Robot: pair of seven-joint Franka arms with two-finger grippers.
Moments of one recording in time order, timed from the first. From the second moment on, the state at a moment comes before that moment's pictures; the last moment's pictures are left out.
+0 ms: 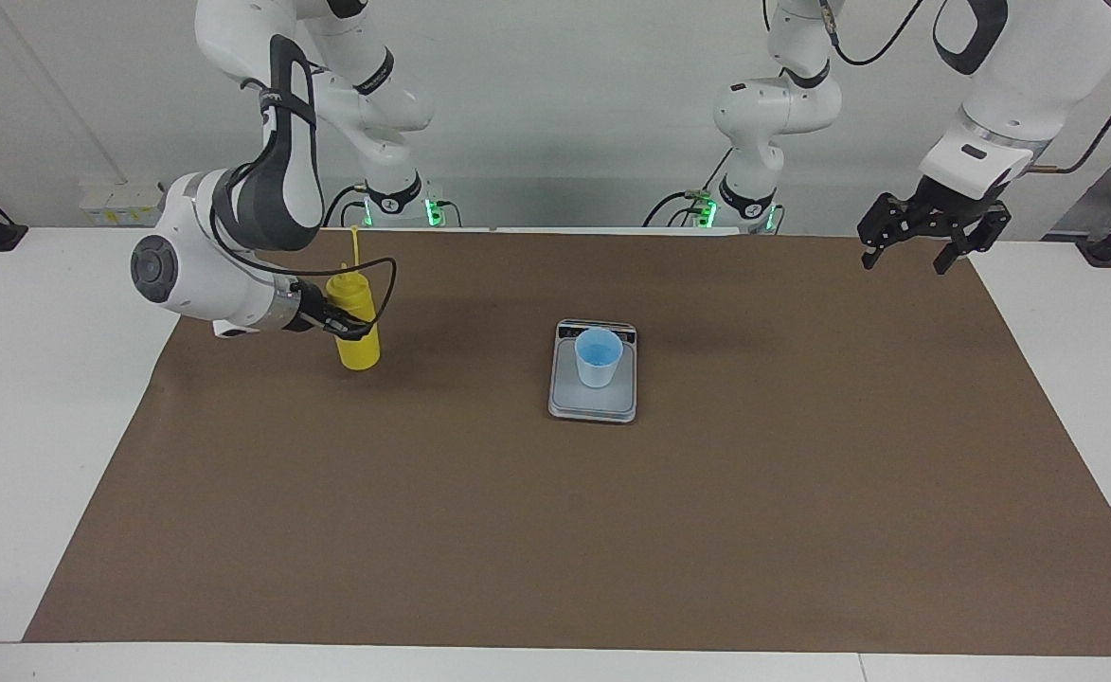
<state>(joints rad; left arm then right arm) 0.06 -0.05 -0.13 -1.63 -0.02 1.61 0.07 -0.20 0.24 0.11 -1.82 0.26 1.56 0.50</state>
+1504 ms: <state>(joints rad) 0.06 -0.05 -0.13 -1.63 -0.02 1.61 0.07 -0.13 0.28 0.12 -1.61 0.06 1.56 0.47</state>
